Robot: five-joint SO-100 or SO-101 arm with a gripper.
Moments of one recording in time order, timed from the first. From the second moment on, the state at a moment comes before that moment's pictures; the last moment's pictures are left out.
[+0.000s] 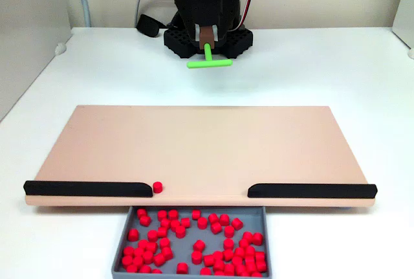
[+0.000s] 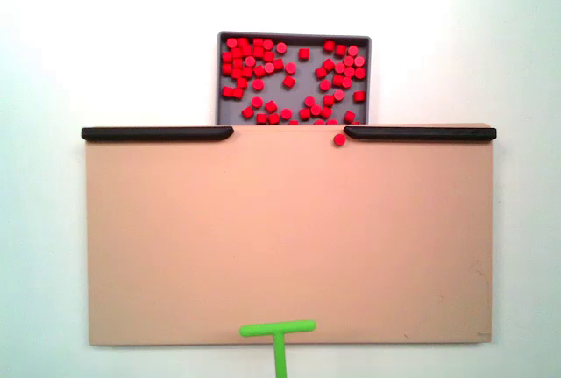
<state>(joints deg) 1.8 118.1 115.7 87.9 -93.3</state>
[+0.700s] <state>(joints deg) 2.3 117.2 115.7 87.9 -93.3</state>
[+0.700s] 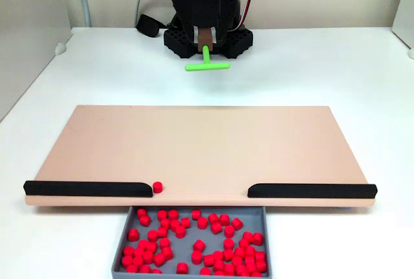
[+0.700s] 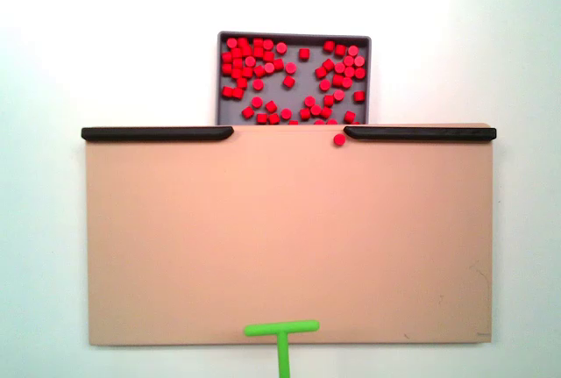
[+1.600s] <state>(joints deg) 3.5 109.2 115.1 77.8 -92.5</state>
